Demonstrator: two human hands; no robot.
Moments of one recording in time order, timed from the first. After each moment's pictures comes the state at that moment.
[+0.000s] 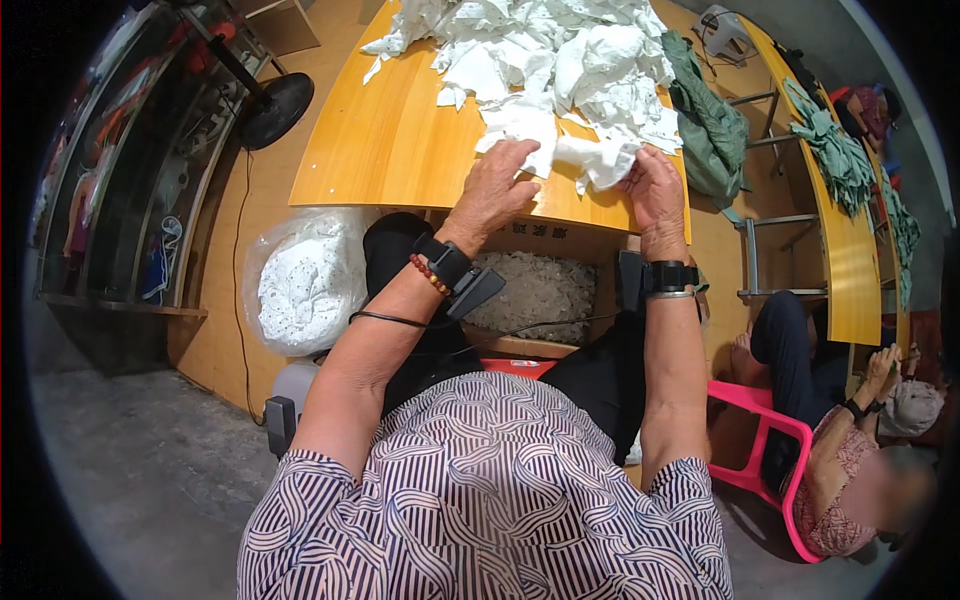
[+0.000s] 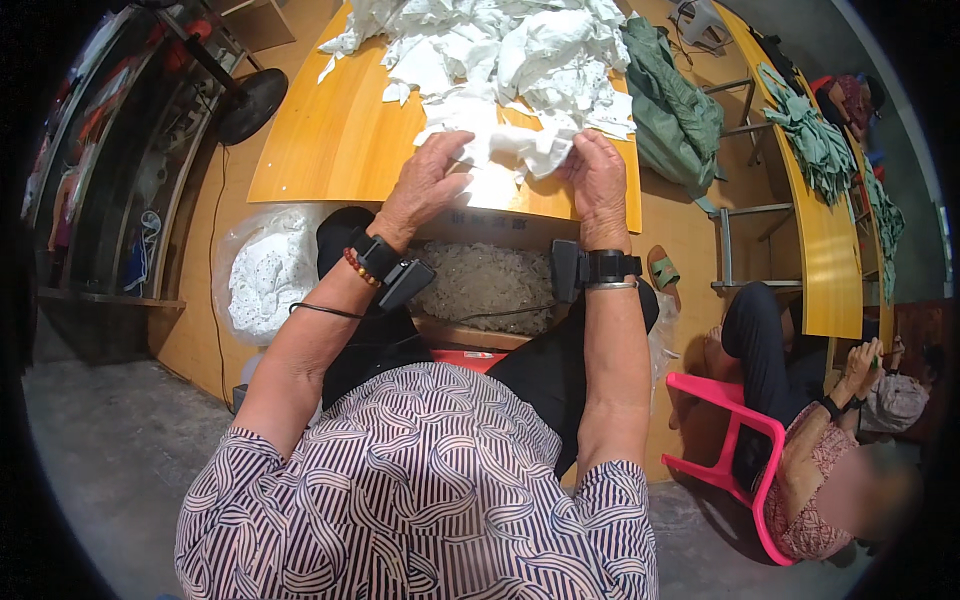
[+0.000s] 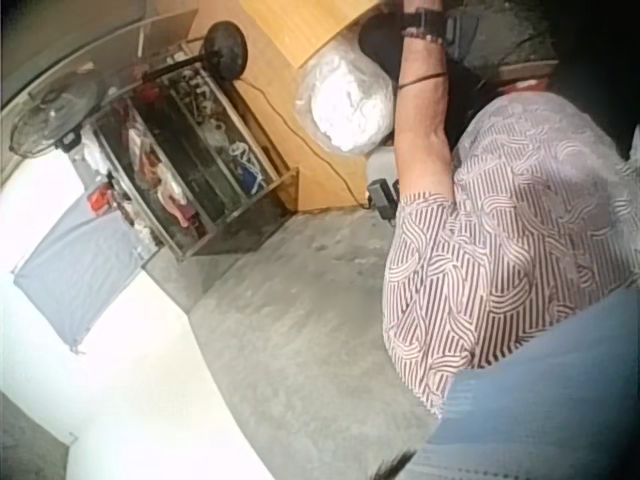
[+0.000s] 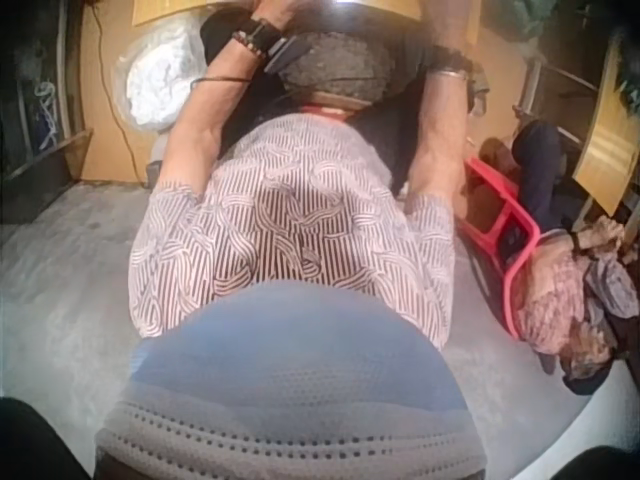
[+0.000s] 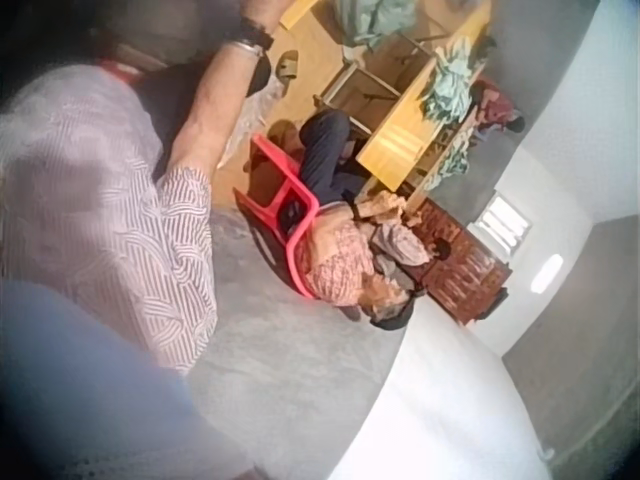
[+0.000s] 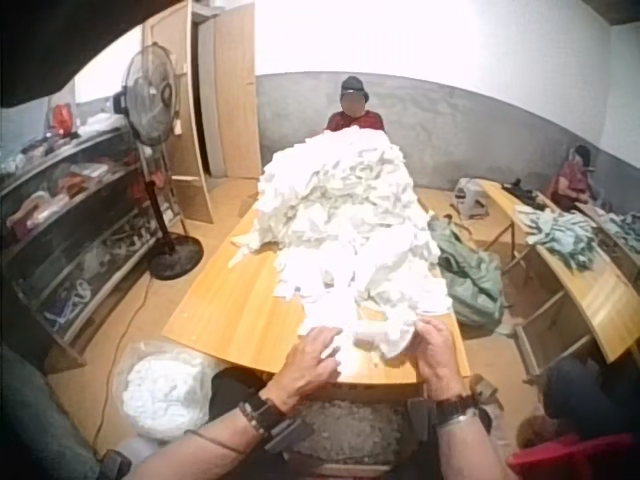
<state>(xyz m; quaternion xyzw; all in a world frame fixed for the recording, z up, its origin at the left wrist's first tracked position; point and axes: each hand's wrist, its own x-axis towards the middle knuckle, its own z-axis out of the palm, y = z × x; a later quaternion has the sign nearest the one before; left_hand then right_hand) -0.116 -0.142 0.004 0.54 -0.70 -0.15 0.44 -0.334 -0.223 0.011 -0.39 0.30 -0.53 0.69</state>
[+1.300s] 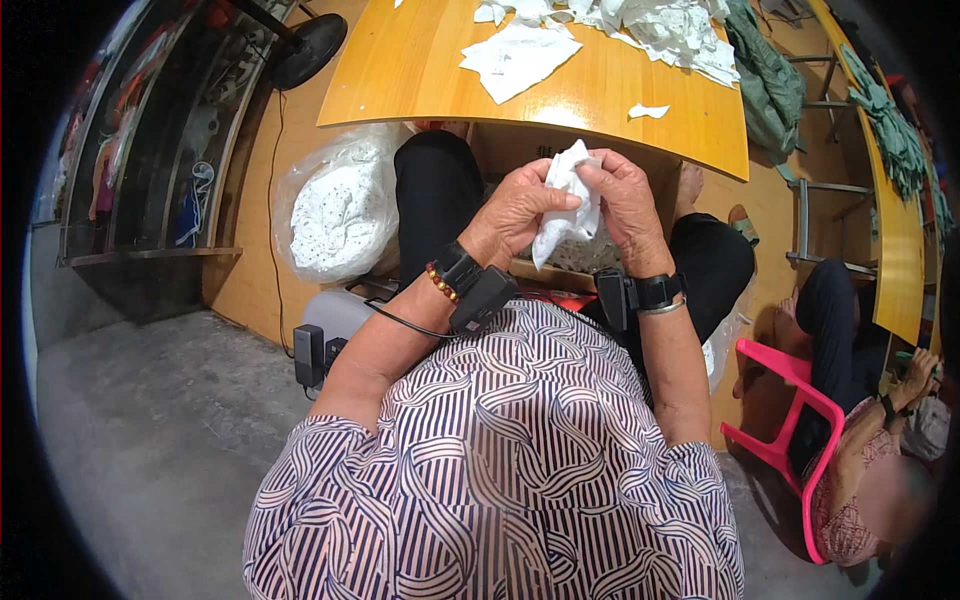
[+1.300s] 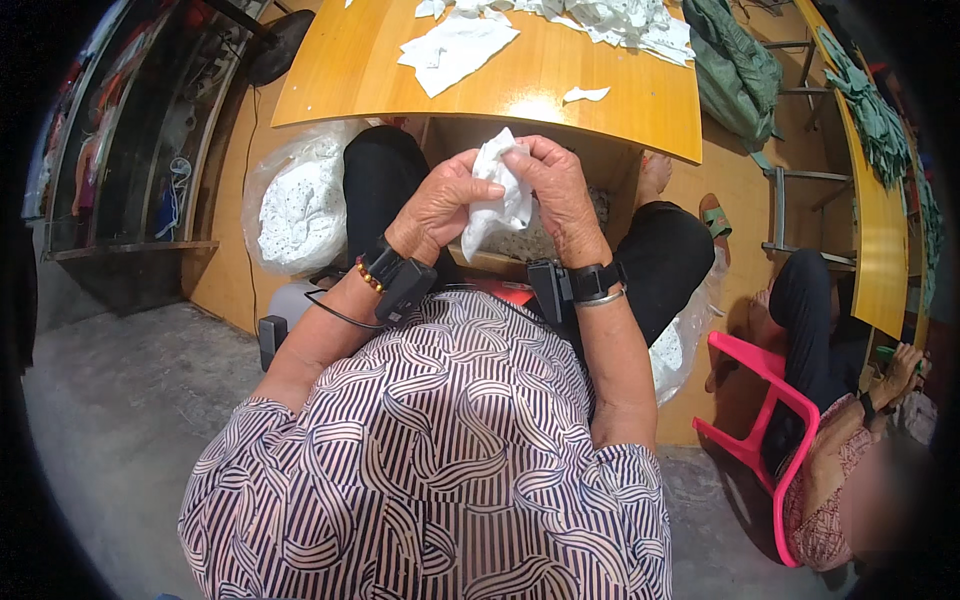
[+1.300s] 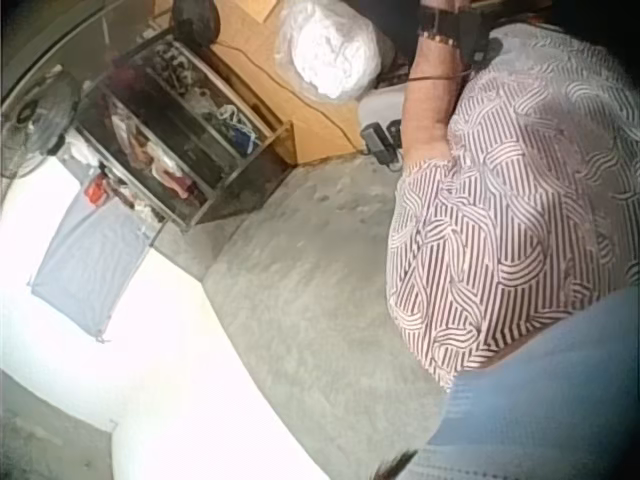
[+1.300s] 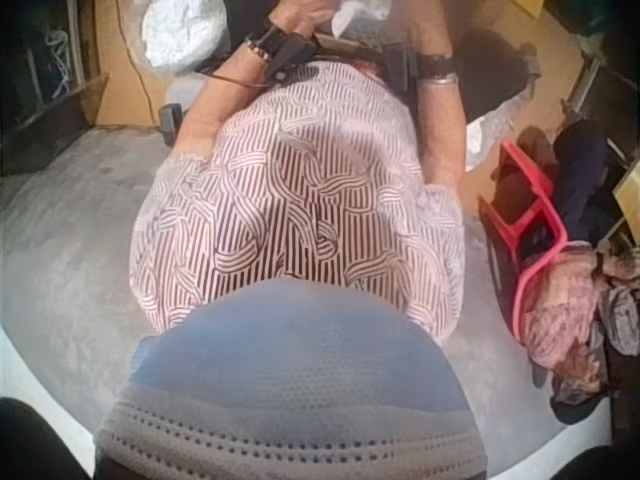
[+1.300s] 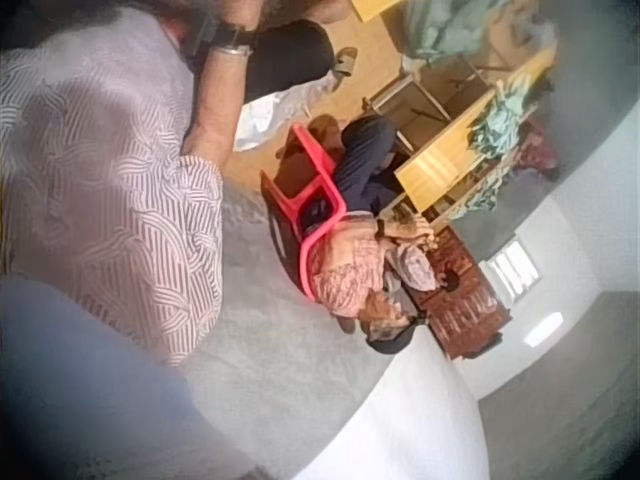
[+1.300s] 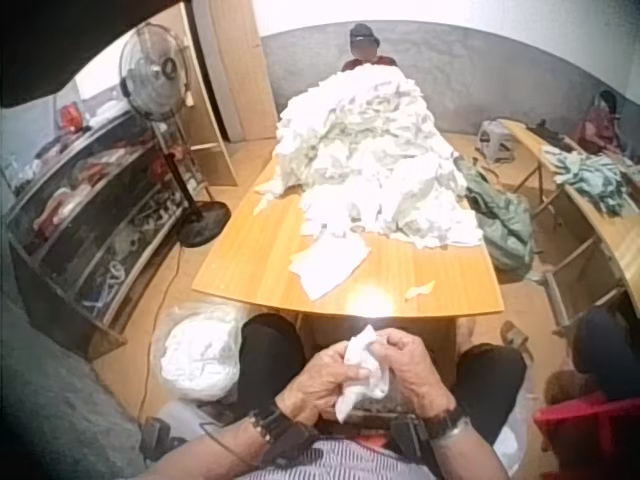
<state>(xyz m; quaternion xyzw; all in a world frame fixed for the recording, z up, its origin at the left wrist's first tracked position) -0.138 -0.042 -0.029 0.29 -0.20 -0.76 0.55 -0.283 -0.100 -0.030 -0.41 0.30 -0.37 0.78</state>
